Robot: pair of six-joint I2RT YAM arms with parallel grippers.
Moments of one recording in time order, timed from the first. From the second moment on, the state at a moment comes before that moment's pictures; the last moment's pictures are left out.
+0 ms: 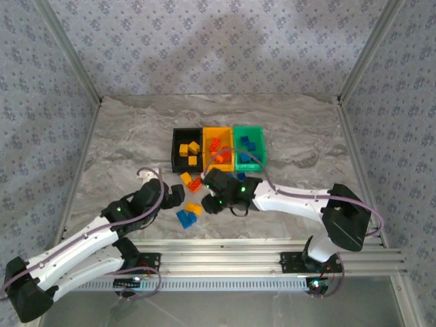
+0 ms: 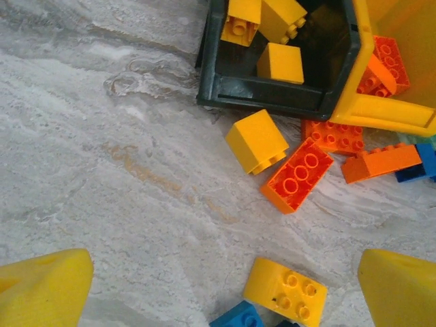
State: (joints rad) left arm -0.82 0.74 0.55 -0.62 -0.42 -0.80; right arm 1.05 1.55 1.08 -0.46 0.00 0.43
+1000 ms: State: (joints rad) left arm -0.82 0.61 0.47 -0.66 -0.33 -0.81; right arm 0.79 2.24 1.95 -0.47 -0.04 0.40
